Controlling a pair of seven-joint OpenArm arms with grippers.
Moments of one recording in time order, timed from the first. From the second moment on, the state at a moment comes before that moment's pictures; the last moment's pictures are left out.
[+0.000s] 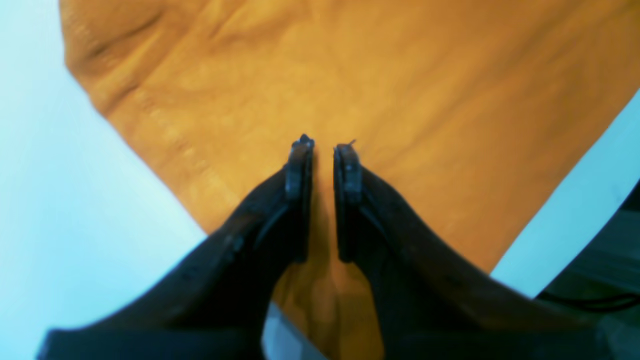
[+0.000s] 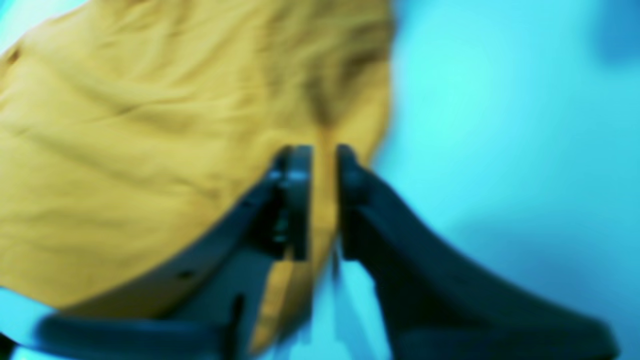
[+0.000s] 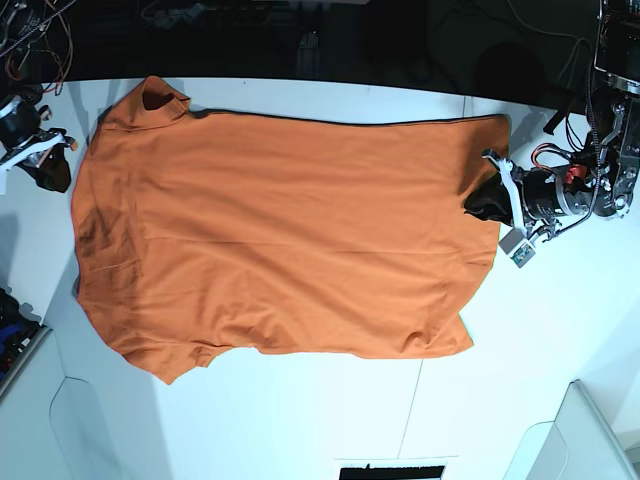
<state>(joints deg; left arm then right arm) 1.5 -38.0 4.9 83.6 -42.1 -38.3 45.4 -15.3 14.4 41.5 94.0 41.6 32.2 -50.9</state>
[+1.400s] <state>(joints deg) 24.0 -34.1 -25.2 87.1 -59.7 -38.1 54.3 -21.3 17.5 36.0 85.5 49.5 34.0 -54.5</state>
